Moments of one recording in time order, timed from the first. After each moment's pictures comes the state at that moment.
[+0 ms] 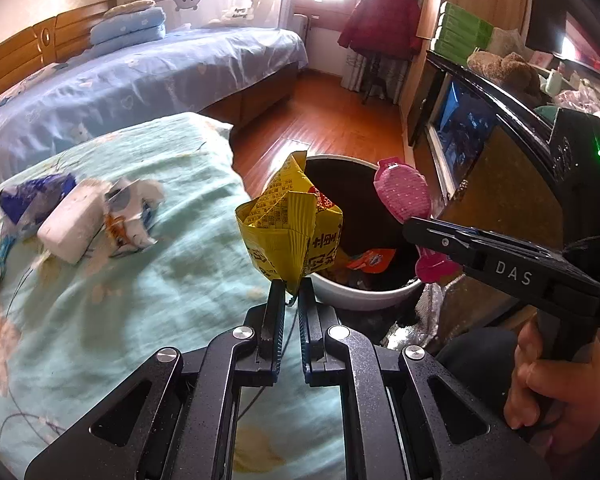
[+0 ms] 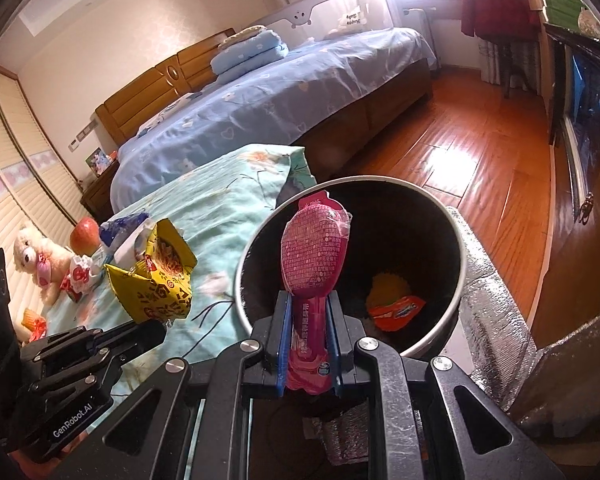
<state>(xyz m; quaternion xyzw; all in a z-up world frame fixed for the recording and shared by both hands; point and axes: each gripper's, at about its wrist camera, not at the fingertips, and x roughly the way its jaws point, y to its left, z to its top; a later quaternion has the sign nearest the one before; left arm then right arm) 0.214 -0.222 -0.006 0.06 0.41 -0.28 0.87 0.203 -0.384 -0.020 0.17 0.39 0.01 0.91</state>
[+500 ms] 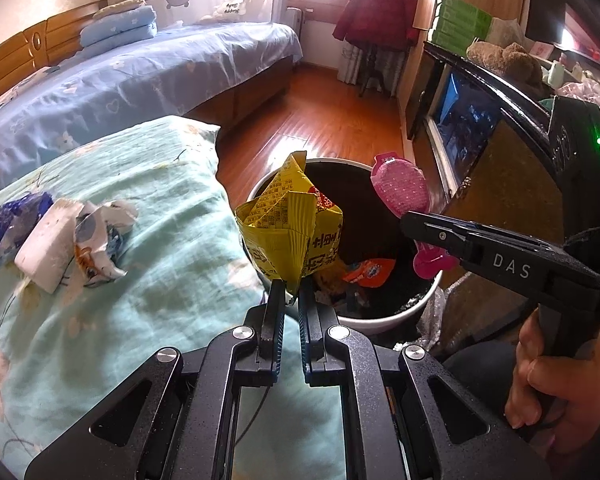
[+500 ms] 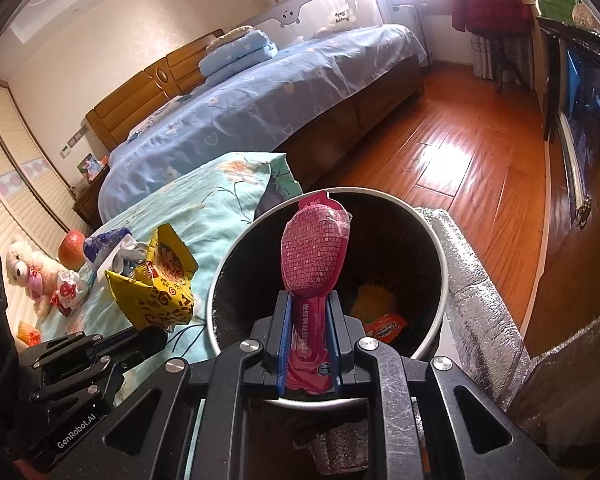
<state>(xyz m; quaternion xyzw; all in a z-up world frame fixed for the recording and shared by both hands) 0.234 -0.250 -0.010 0.08 0.41 -0.28 0.86 0.223 -0.407 -0.024 0.17 0.39 0.00 0.90</state>
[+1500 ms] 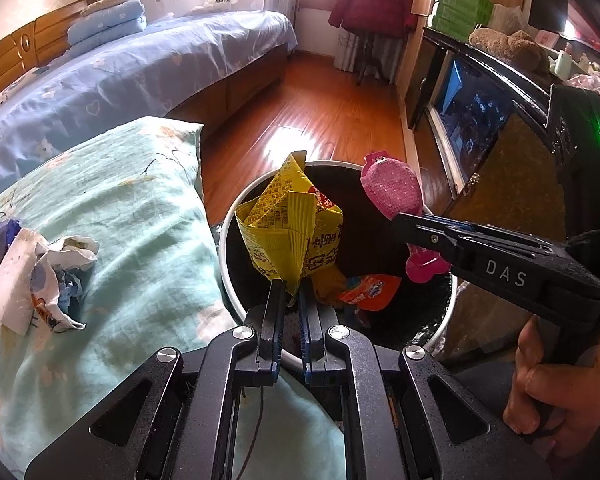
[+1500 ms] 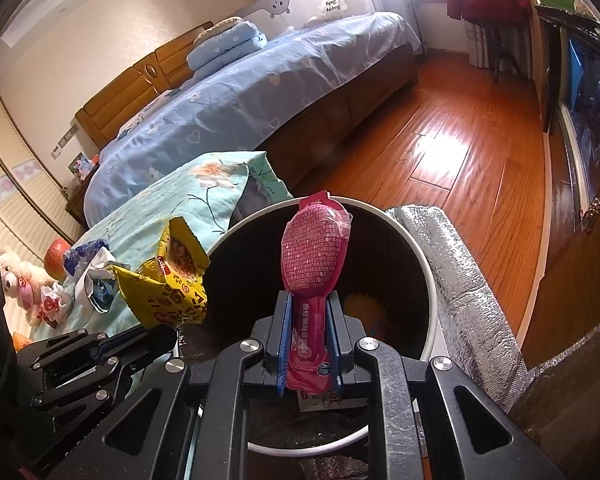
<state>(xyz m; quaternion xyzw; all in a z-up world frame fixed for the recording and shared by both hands) 0.264 -0.287 -0.019 0.09 0.43 -0.28 0.85 0.248 -0.428 -0.035 0.18 0.41 0.00 0.89</state>
